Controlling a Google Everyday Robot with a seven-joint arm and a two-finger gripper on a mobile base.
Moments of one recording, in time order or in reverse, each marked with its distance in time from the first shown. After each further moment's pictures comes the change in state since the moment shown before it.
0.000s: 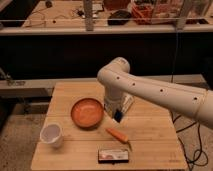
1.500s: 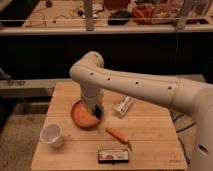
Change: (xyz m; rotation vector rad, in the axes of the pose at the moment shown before) arm 0.051 -0.075 -0.035 -0.018 0.038 -0.120
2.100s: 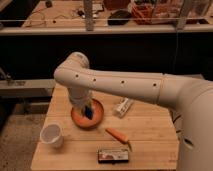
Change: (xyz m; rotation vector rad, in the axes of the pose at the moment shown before) arm 0.027 -0.036 -0.005 -0.032 0.007 -0.079
